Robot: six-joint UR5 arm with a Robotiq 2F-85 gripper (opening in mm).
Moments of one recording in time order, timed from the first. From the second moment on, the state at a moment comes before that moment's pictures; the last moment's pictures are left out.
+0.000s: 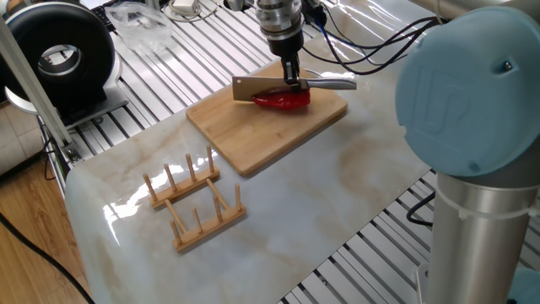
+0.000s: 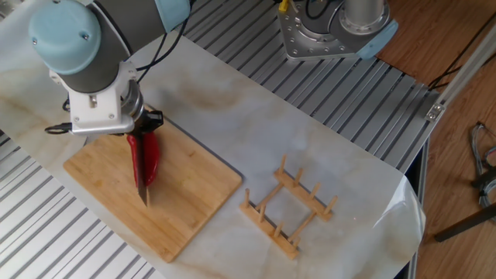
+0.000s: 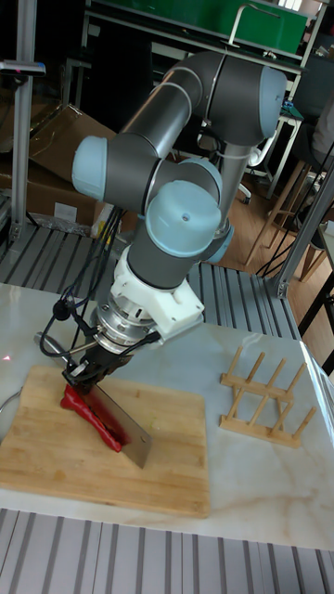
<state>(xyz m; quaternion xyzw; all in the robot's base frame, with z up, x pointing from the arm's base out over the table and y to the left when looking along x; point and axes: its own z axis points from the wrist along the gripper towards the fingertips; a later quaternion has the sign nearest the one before) 0.596 -0.099 0.065 0.40 -0.91 0.06 0.11</state>
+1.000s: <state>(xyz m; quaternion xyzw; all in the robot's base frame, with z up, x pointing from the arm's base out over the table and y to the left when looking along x) 0.612 -0.069 0.059 0.40 -0.91 0.03 0.08</state>
